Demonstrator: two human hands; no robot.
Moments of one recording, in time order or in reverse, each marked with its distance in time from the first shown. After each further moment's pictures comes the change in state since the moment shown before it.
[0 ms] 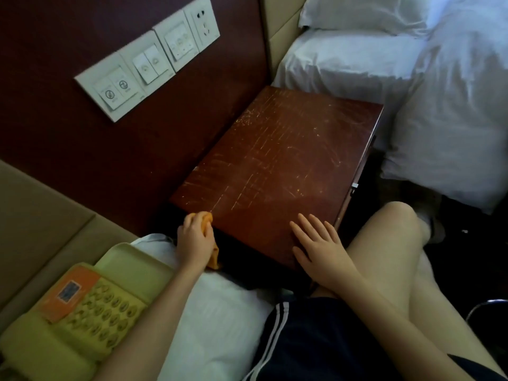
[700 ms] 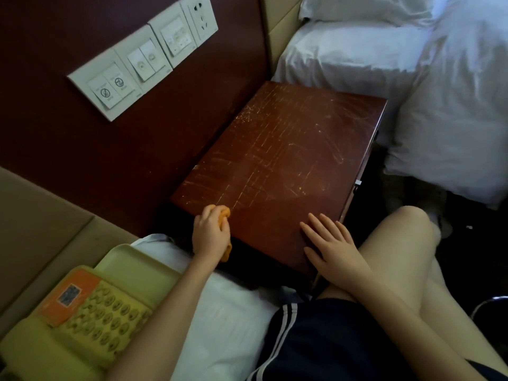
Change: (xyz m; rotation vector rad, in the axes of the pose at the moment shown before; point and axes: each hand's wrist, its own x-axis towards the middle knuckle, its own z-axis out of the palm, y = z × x) left_hand 0.007 0.024 0.010 0.010 -0.054 0.136; right_hand -0.005 0.018 0.002 0.005 -0.007 0.027
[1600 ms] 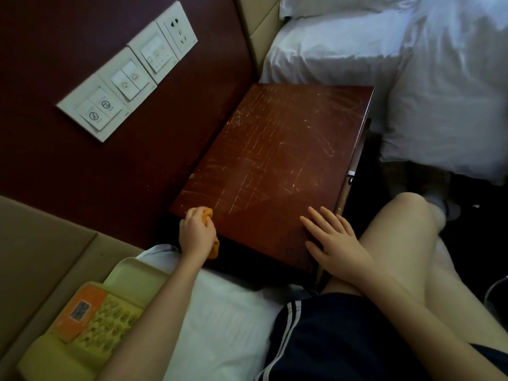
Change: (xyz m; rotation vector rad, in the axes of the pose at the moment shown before) left_hand 0.022 -0.011 -0.012 0.062 0.015 -0.127; right_hand -0.004 0.006 -0.003 0.138 0.004 0.043
